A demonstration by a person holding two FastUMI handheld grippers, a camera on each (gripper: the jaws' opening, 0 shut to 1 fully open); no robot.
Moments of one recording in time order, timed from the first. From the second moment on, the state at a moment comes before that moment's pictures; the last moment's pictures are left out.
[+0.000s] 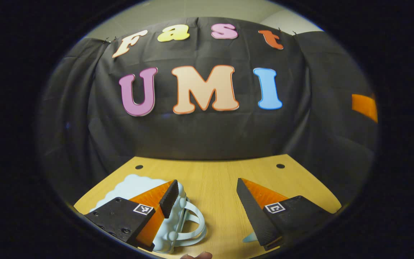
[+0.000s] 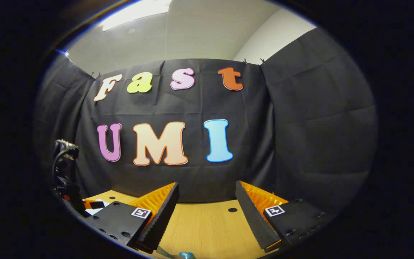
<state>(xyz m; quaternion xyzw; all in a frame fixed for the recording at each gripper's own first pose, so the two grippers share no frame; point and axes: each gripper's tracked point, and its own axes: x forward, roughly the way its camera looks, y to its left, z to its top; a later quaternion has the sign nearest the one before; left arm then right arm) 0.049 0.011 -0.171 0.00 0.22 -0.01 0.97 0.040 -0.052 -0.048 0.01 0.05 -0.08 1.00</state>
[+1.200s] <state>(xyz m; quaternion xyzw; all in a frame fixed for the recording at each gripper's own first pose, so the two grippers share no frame) 0.023 0.001 -0.347 -0.01 0.49 -0.05 0.87 0.039 -0.072 -0.085 -0.07 0.10 -0.12 0.99</state>
